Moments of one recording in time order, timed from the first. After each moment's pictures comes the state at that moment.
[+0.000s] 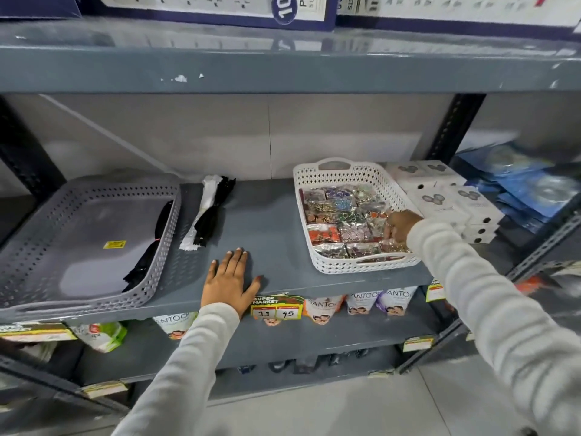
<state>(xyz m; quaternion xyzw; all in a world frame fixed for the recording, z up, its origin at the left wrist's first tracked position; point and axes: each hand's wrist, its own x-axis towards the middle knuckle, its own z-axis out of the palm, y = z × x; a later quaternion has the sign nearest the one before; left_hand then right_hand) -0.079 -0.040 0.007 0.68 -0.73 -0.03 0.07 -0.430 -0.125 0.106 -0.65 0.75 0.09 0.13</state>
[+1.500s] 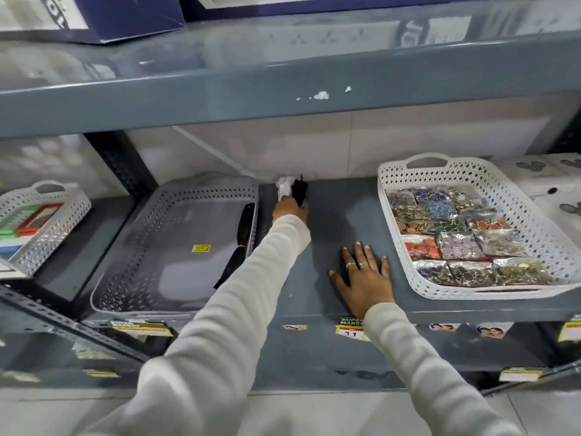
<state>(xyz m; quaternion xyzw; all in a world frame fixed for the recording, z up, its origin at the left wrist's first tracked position) -0.036 -0.197 0.086 0.80 -0.50 -0.25 0.21 -0.189 -0.084 0.017 -0.74 0.66 -0.07 0.13</state>
